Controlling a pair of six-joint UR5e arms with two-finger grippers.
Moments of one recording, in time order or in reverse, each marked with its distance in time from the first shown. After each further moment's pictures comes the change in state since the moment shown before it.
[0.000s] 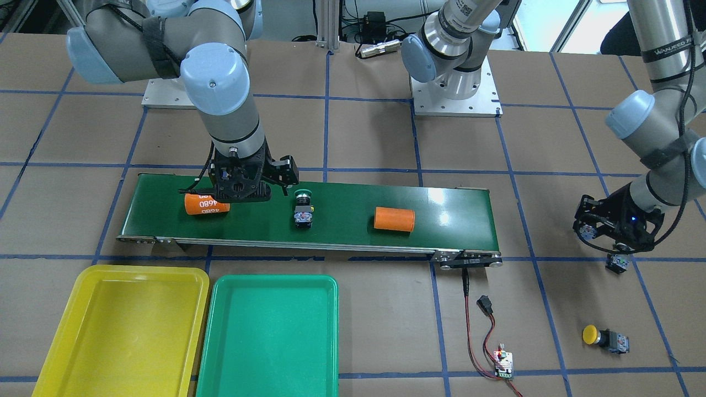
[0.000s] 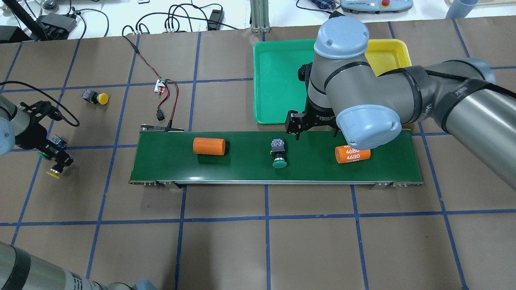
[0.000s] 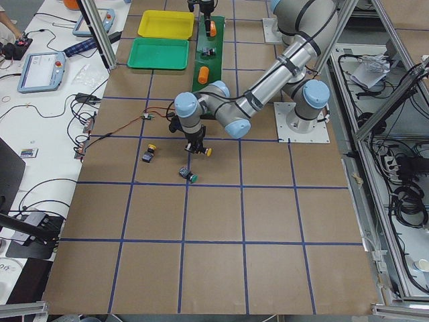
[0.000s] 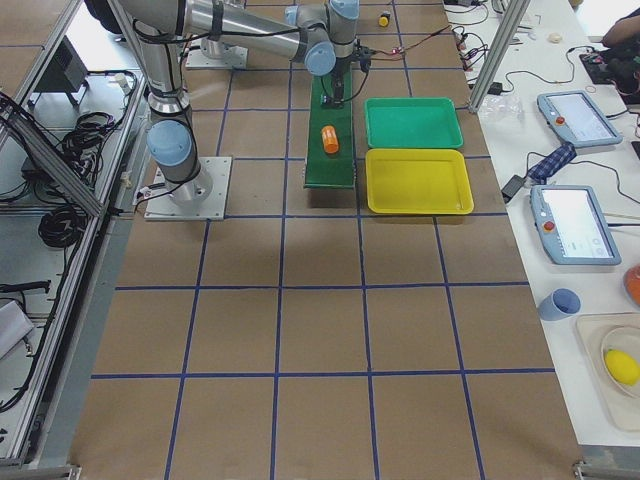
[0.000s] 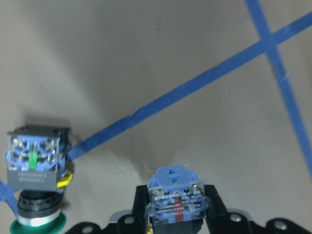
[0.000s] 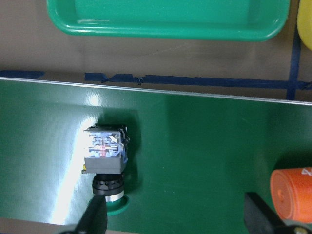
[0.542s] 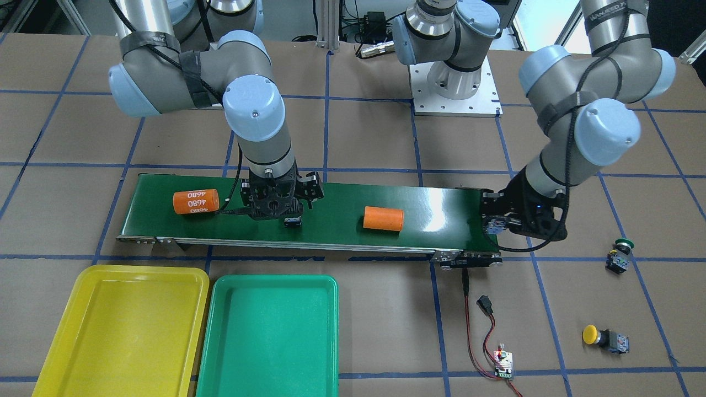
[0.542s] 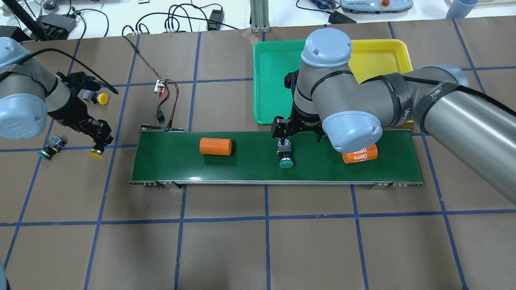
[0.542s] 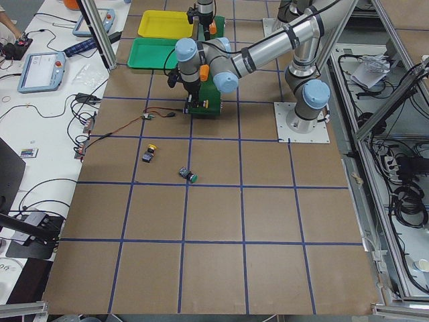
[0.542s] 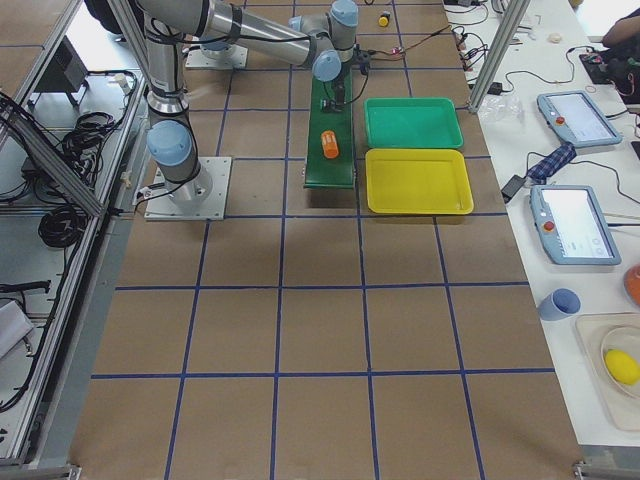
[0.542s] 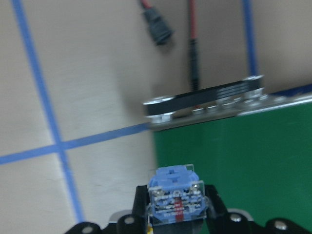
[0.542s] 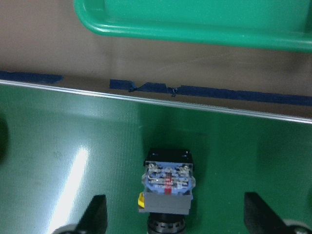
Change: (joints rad) left arm -0.317 0.102 -0.018 -0.059 -0.067 -0.584; right arm 0.065 0.092 0.000 -0.107 -0.012 0.028
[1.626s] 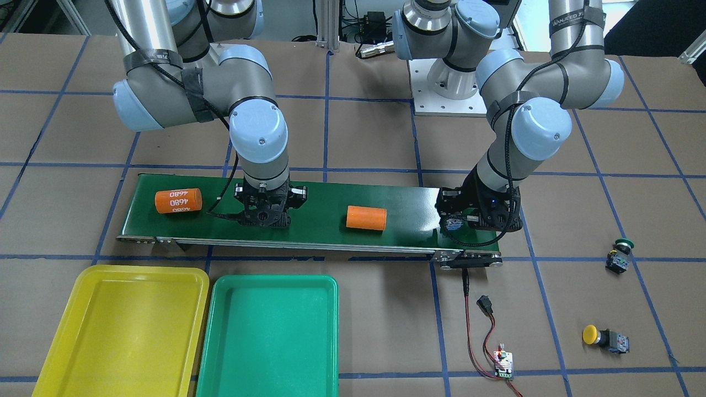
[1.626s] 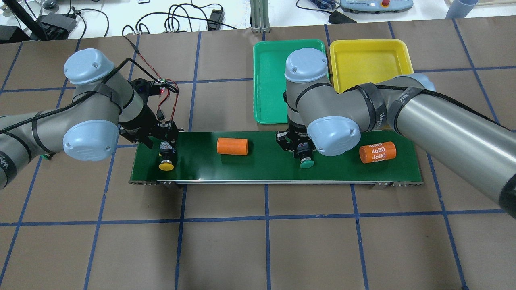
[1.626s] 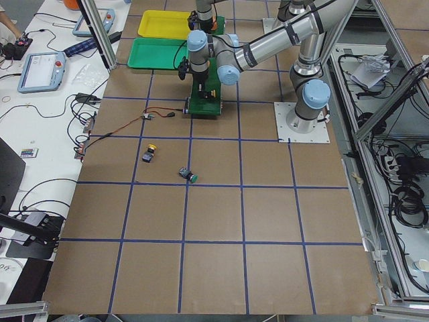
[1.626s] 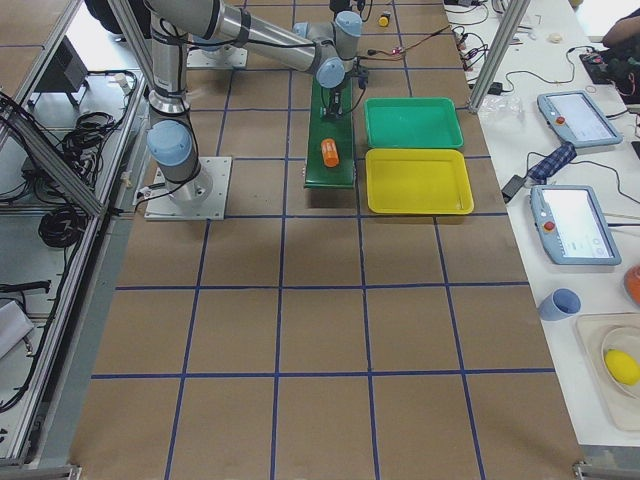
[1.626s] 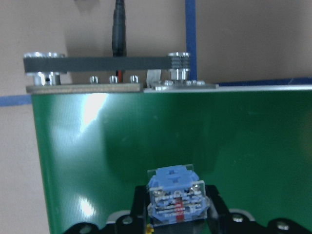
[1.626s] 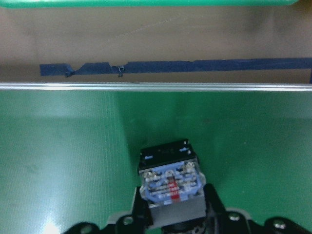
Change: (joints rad) left arm -0.062 0.012 -0.086 0.106 -0.005 -0.171; right arm -0.011 0.030 -0.004 0.087 -0.080 0.110
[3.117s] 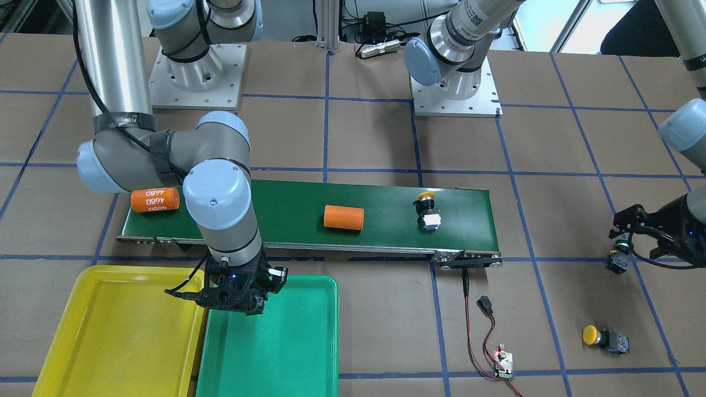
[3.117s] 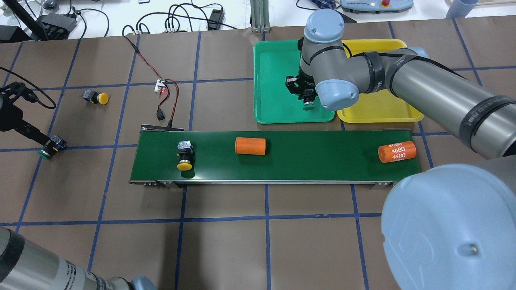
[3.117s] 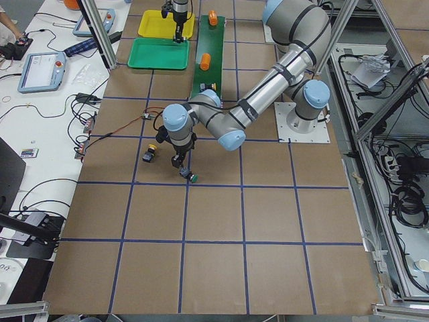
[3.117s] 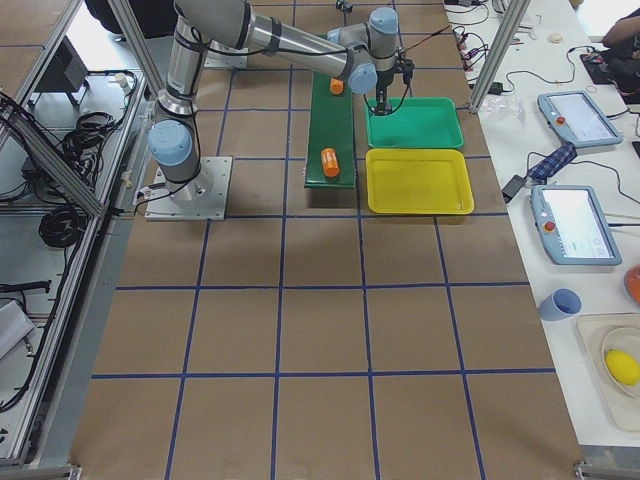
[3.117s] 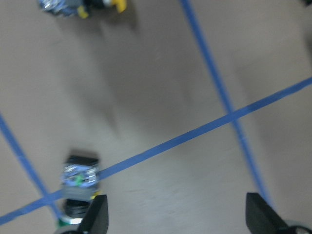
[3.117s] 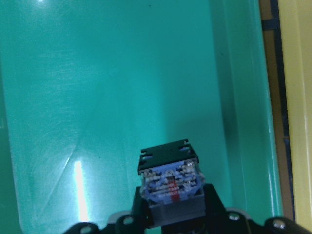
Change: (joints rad) left arm 0.599 -0.340 0.311 0.003 0.042 1.112; right arm -0.125 0.242 -0.236 -0.291 -0.001 -0.034
